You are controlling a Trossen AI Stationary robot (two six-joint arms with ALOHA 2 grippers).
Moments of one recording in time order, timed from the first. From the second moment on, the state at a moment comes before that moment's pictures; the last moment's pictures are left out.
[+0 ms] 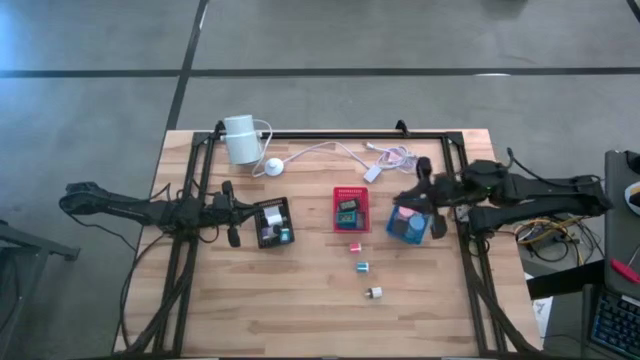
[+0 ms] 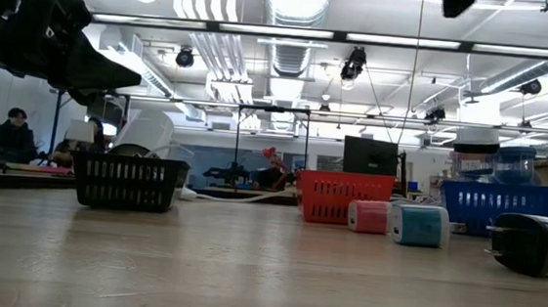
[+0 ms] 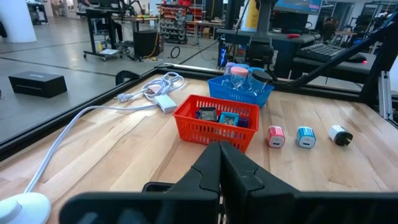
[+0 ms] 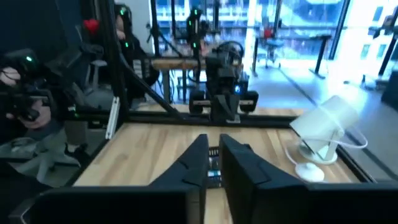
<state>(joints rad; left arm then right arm) -0.14 0.38 0.01 0.25 -0.36 -0.11 0.02 0.70 0.69 -0.07 -0.10 0.03</state>
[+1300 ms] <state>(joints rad) -0.14 0.38 0.01 0.26 -0.39 -0.15 0.02 0.12 0.05 0.24 -0.05 0.05</state>
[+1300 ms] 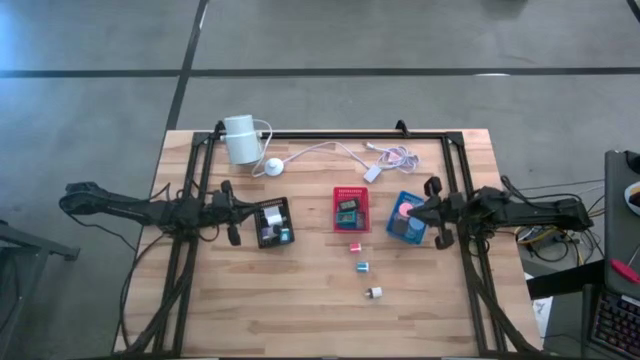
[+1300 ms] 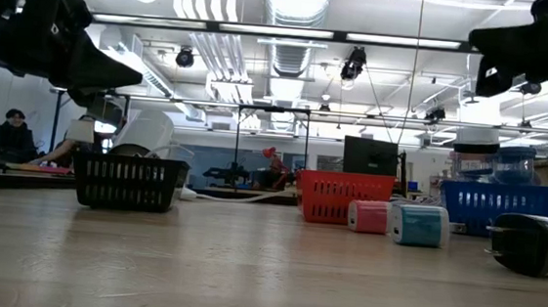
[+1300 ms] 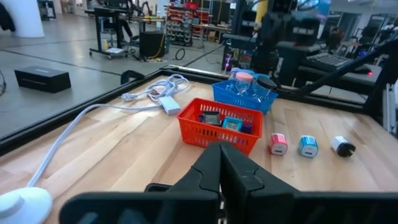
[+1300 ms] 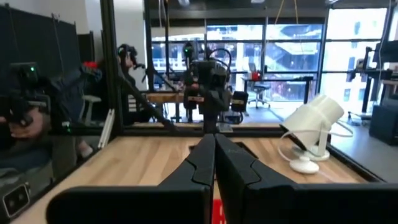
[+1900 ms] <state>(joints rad) -0.14 0.73 0.36 0.23 -0.44 -0.18 0.02 0.13 0.03 0.22 -0.05 0.05</state>
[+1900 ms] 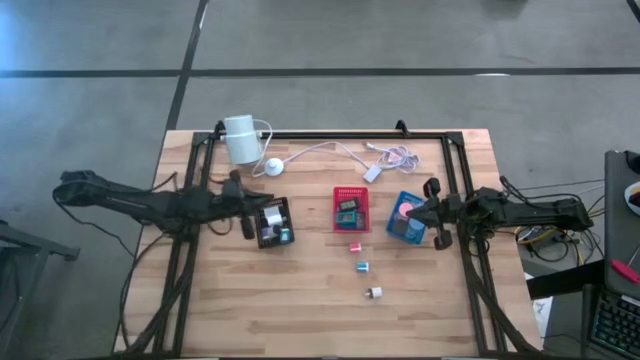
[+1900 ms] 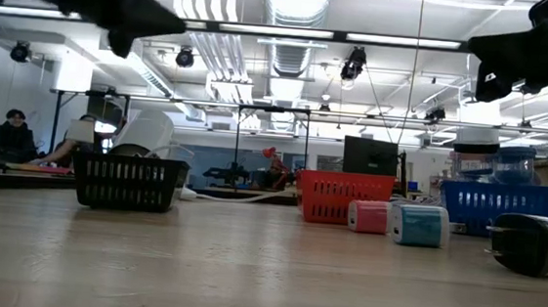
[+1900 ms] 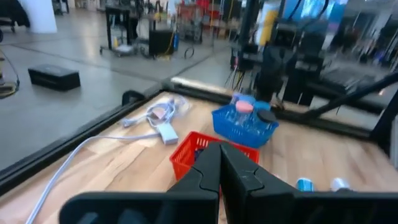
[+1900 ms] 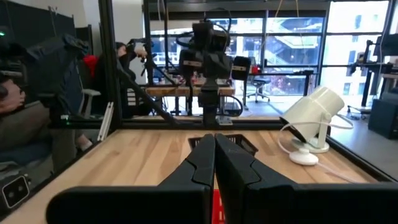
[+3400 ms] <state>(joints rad) -0.18 2.25 1.75 -0.42 0.07 -0.03 0.02 0.13 0.01 0.21 -0.05 0.05</state>
